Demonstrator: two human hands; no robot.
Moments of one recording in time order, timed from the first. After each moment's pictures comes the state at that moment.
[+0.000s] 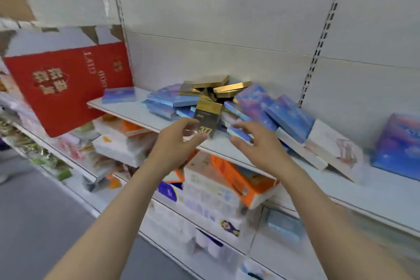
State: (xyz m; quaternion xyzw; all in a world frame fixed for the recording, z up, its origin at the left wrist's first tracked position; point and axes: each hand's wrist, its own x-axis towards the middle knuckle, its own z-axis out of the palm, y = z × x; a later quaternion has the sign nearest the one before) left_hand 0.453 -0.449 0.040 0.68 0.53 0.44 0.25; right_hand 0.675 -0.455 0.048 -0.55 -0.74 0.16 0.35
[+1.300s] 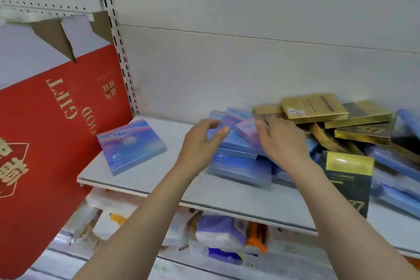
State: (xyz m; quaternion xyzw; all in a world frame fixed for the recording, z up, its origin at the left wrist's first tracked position) left_hand 0.220 -0.031 -0.007 0.73 0.44 0.39 0.36; right_hand 0.410 -0.096 0.032 -0.79 -0.58 -0.10 0.15
